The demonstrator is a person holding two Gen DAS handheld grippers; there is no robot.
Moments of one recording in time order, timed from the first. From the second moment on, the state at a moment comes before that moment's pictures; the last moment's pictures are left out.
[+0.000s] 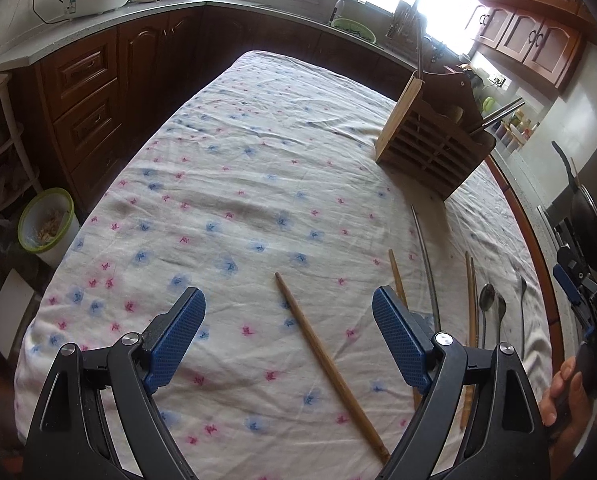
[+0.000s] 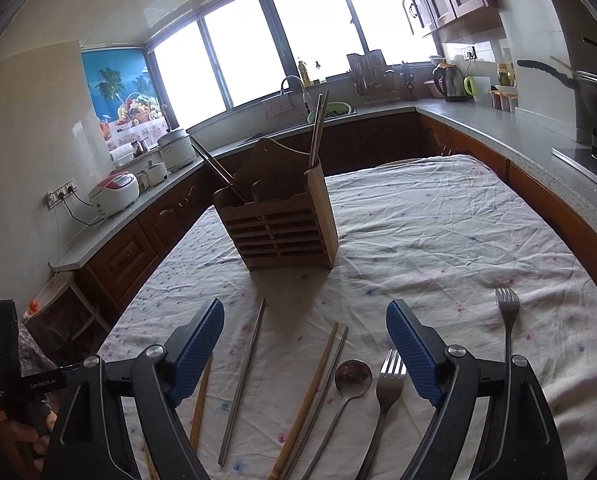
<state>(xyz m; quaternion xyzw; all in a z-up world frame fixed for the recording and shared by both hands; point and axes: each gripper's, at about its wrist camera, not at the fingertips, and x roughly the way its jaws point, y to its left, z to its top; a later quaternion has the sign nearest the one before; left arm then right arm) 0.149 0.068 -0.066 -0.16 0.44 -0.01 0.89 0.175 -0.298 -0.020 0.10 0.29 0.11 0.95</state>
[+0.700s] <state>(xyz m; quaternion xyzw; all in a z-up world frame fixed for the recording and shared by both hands) 0.189 0.016 -0.111 -0.08 0.49 -0.06 0.87 0.244 -0.270 -0.096 0.09 0.43 0.12 0.89</state>
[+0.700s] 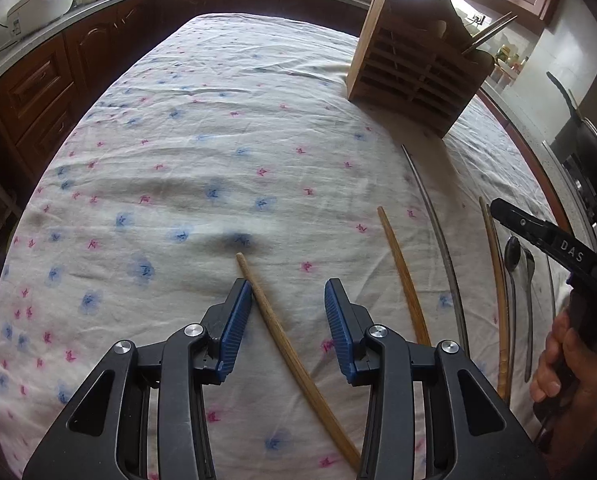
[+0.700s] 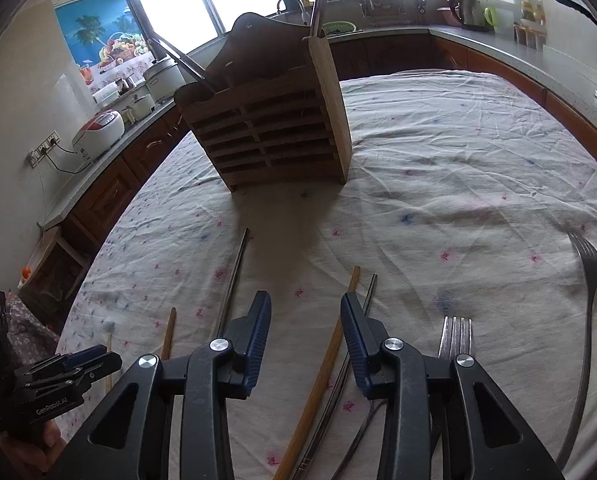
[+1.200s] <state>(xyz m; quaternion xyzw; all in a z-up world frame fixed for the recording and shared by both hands) 0.204 0.017 -0.113 -0.07 0.49 -0.07 0.87 0.280 -0.255 -0.114 0.02 0.46 0.07 0.89</state>
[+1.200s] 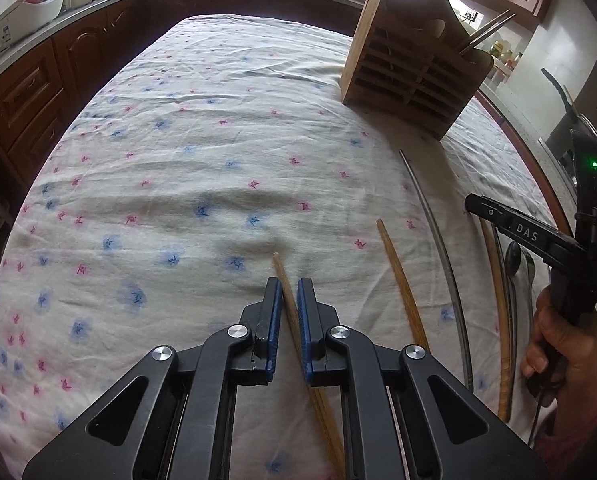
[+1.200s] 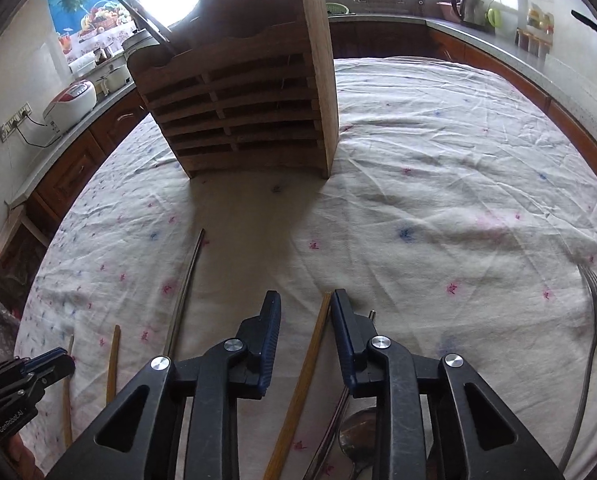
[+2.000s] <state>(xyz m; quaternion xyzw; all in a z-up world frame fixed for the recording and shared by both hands) 0.166 0.026 -0.026 -0.12 0.40 -0.11 0.90 0.226 -0.266 -0.028 0.09 0.36 0.15 0.92</state>
